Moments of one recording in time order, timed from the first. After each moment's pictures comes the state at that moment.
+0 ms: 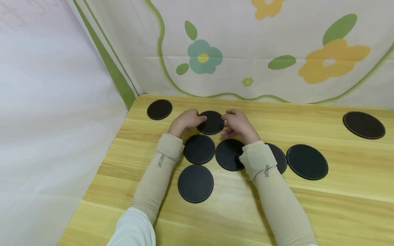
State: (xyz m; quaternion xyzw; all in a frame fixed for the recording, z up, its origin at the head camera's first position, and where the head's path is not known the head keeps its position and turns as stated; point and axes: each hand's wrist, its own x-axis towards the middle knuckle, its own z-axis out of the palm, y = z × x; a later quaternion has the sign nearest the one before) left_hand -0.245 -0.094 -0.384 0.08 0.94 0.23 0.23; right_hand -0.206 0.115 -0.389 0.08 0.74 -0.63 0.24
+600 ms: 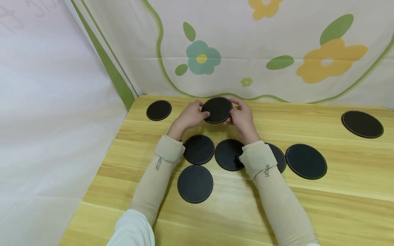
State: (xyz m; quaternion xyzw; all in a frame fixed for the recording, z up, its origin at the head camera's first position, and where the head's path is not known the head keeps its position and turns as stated) left_hand -0.239 -0.083 -0.366 0.11 0.90 0.38 0.17; right_hand -0.206 0.114 -0.388 0.09 0.67 -0.74 0.05
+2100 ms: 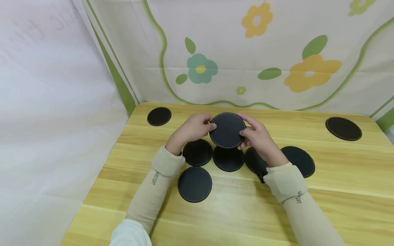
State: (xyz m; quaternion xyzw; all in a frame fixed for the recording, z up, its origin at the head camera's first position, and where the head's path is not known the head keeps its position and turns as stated) left_hand -0.172 -0.074 -0.324 0.23 0.88 0.40 0.15; right_hand -0.126 0.168 -0.357 -0.05 0.71 -0.69 0.11
